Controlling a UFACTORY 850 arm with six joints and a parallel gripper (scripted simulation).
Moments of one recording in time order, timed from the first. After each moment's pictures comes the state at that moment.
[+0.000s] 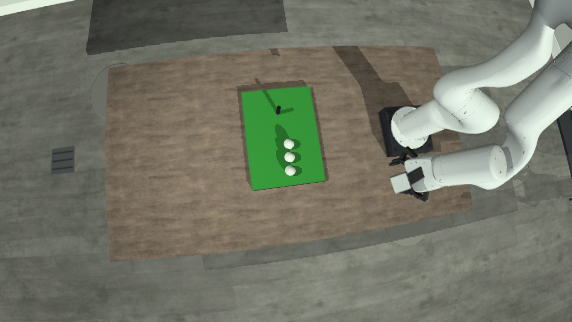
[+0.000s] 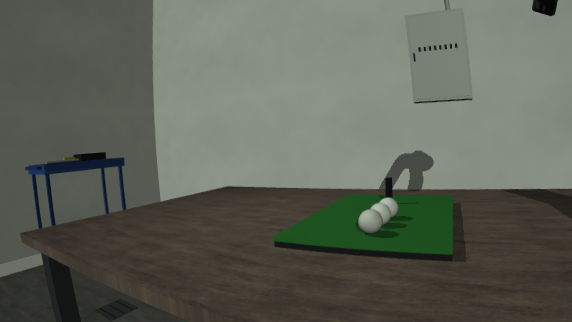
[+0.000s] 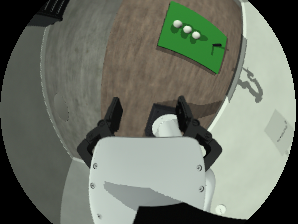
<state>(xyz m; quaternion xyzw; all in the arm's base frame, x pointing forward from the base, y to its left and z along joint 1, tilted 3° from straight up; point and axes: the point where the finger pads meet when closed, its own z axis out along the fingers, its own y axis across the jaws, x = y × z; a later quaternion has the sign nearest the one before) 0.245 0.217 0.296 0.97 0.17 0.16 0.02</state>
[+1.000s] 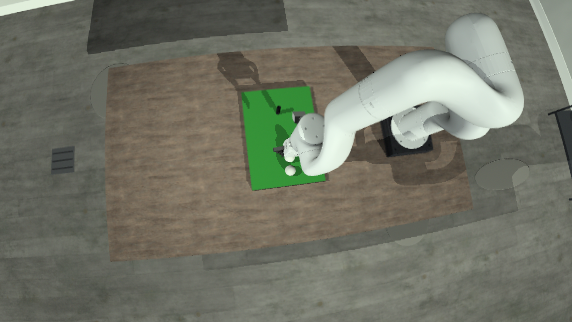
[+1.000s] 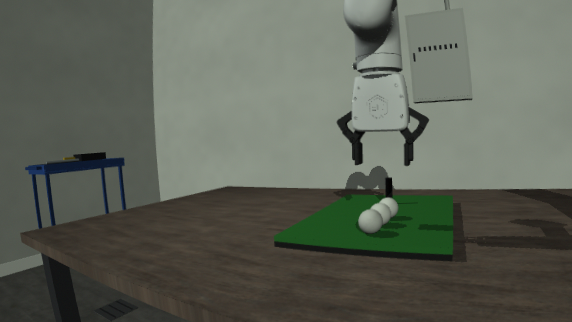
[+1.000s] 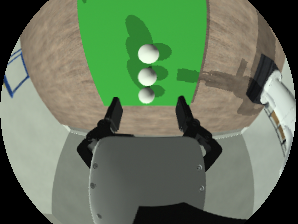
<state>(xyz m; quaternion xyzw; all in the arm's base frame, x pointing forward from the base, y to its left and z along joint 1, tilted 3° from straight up) 0.537 0.085 0.093 0.72 -0.69 0.01 -0.03</state>
